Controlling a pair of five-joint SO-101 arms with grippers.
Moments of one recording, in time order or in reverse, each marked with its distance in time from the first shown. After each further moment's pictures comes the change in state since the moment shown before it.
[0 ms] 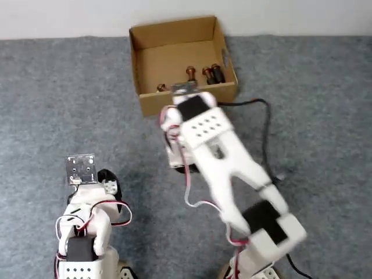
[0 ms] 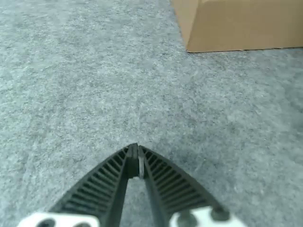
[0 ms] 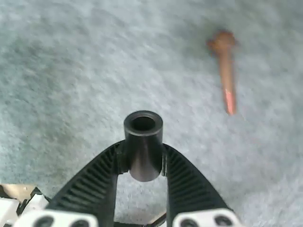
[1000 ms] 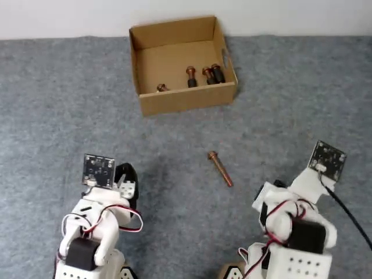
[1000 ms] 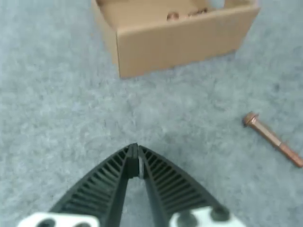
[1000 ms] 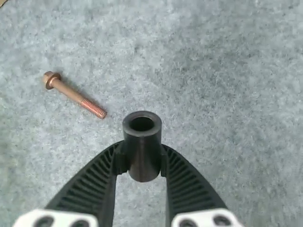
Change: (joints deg) left arm 13.6 0.0 -9.2 2.5 0.0; right arm 39.7 -81.6 62.9 -11.6 2.3
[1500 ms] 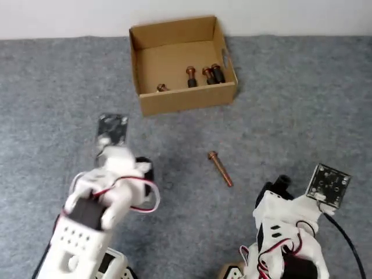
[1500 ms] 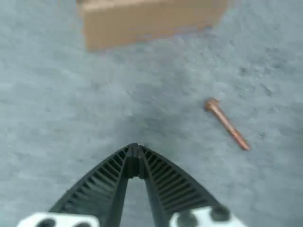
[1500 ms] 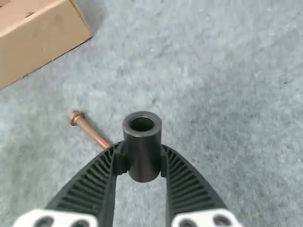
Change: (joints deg) left arm 10.5 45.6 -30.7 2.5 13.0; right arm 1.5 -25.2 7.6 -1.9 4.7
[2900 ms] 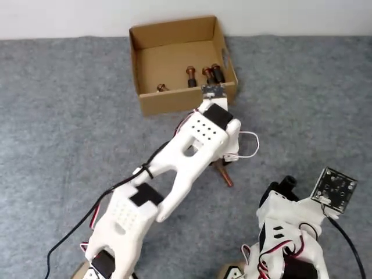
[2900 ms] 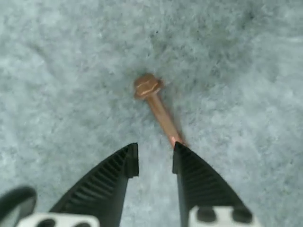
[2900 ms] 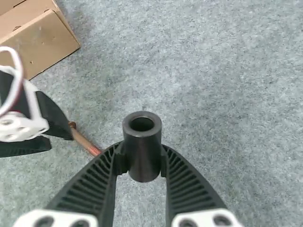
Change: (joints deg) left arm 17.7 98.2 -90.8 30.9 27.3; right arm 2.5 -1.0 0.4 -0.3 0.0
